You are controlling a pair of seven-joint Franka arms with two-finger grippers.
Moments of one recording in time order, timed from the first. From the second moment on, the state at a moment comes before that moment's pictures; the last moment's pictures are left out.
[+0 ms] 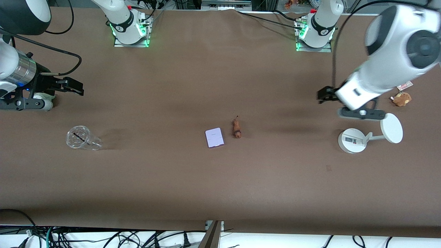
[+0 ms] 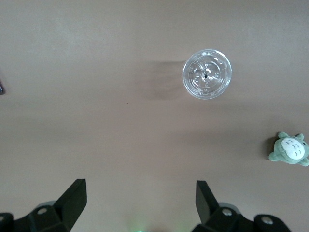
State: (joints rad) left arm -0.13 0.17 -0.16 -1.65 -0.02 1.72 -0.24; right arm 0.08 0.13 0.00 -1.53 -0.01 1.53 0.07
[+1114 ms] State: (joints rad) left arm -0.51 0.68 -0.17 -1.65 -0.02 2.39 -0.61; right arm 0.08 0.14 0.00 -1.53 -0.01 1.53 0.07
